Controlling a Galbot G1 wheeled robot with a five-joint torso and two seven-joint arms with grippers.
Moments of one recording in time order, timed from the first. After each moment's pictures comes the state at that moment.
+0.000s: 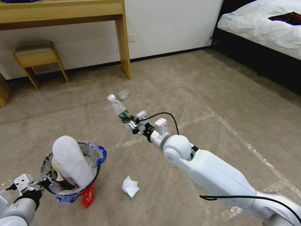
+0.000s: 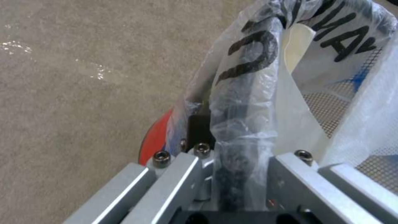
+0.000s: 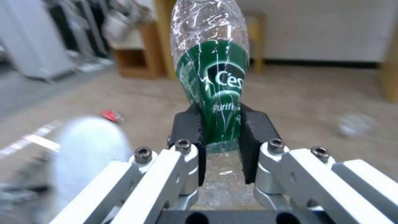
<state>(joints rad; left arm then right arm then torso) 1.62 -1.45 -1.10 -2.18 -0.82 0.65 -0.19 -0.46 1.13 -0.45 1.90 0.86 -0.29 0.16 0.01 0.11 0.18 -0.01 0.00</state>
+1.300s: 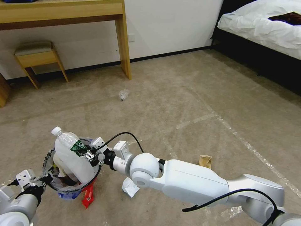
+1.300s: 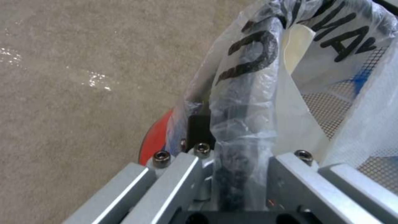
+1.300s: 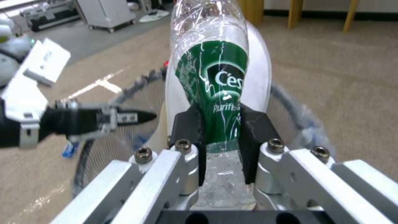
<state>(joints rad) 1.60 -1.44 -1.09 -2.19 -0.83 0.66 -0.19 -0.33 1.27 -0.82 1.76 0.92 -0.26 0.21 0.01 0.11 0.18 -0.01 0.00</state>
